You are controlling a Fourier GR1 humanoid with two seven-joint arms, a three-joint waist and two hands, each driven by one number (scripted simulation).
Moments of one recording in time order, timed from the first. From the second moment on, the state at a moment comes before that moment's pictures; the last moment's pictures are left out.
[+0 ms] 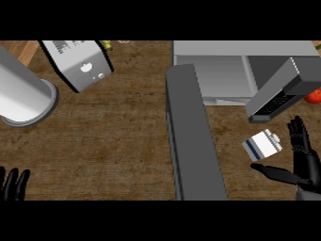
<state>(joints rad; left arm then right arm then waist) 0.67 0.02 -0.15 -2.23 0.03 -0.04 -0.29 -0.10 -0.21 -0.27 -0.93 0.03 0.01 -0.77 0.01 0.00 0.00</state>
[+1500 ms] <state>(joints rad) 0.65 0.03 -0.09 -2.17 0.07 -0.09 -0.33 -0.39 -0.29 -0.36 -0.24 0.03 0.13 -1.04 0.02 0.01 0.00</state>
